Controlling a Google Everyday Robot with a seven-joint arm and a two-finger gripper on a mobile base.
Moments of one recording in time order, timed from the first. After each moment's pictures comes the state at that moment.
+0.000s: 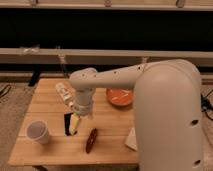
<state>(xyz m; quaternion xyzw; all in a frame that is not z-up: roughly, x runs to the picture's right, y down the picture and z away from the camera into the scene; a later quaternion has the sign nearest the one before) -0.116 0.194 0.733 -0.49 0.11 0.32 0.80</state>
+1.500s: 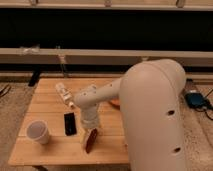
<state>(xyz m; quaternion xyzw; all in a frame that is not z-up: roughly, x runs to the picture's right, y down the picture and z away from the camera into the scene) -0.078 0.256 0.782 -0.43 0.22 0.39 0.79</state>
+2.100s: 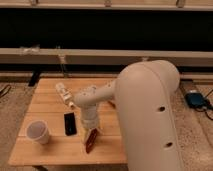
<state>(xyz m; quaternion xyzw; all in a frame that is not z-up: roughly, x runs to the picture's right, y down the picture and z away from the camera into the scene) -0.075 0.260 0.794 -0.44 0.23 0.41 0.77</state>
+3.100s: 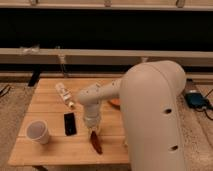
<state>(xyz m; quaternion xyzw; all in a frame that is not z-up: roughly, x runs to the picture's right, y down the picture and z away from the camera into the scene) -0.072 0.246 0.794 -0.43 0.22 0.42 0.77</state>
